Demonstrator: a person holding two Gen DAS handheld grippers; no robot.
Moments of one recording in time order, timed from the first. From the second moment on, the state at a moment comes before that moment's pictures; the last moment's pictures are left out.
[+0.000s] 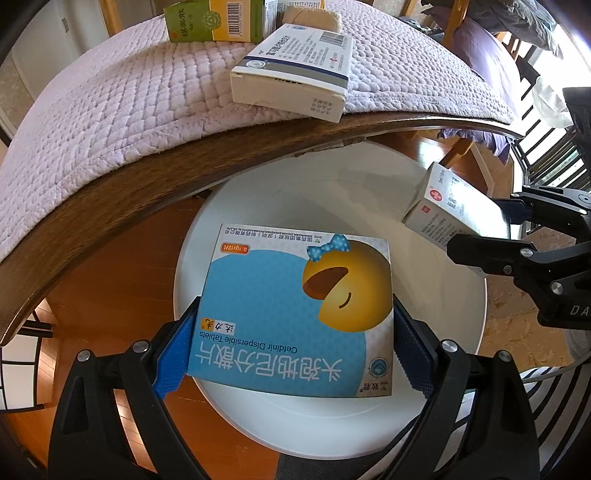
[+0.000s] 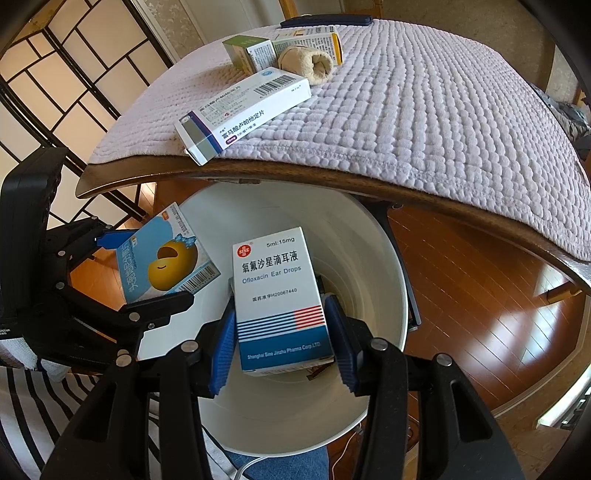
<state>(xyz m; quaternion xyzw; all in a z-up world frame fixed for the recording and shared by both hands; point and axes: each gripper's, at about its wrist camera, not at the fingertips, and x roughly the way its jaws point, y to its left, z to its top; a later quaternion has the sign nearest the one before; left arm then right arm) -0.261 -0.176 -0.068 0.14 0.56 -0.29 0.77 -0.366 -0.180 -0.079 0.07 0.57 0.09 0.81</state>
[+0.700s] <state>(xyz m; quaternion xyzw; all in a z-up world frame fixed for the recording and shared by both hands) -0.255 -0.188 -0.065 0.15 0.54 -0.30 0.77 -0.345 -0.187 -0.094 0.07 0.57 0.09 0.81</state>
